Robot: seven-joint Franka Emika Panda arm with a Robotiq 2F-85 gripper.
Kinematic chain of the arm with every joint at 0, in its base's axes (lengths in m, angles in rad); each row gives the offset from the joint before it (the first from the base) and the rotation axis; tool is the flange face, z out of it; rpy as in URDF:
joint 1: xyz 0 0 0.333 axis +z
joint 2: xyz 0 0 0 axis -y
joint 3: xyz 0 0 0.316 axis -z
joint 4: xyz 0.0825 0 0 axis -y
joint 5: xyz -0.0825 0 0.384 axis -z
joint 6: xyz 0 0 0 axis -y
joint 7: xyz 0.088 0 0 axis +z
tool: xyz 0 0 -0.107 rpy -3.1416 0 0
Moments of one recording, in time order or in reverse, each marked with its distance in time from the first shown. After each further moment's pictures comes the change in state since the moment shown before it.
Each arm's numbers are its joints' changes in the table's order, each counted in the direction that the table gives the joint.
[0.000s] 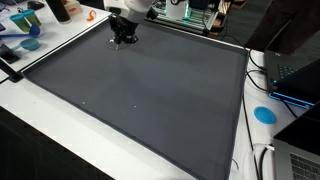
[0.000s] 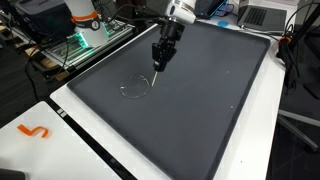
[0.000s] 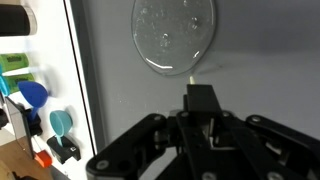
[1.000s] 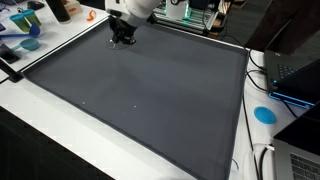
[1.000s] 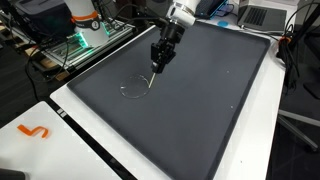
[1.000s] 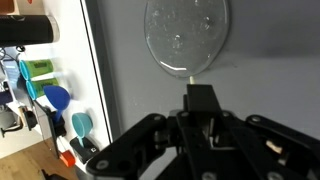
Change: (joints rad) arm 0.014 -0.034 -0.004 0.028 0.065 -0.075 -0.108
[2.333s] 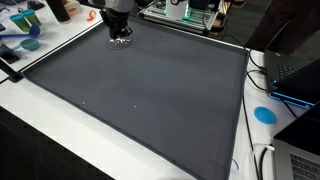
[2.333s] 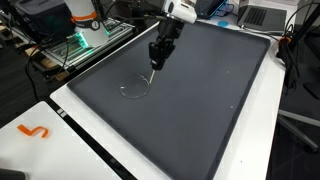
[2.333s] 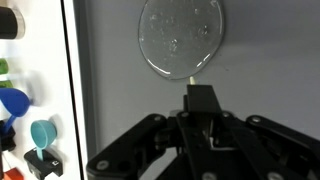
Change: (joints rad) arm -0.085 0.064 -0.003 0.020 -0.261 0.039 0.381
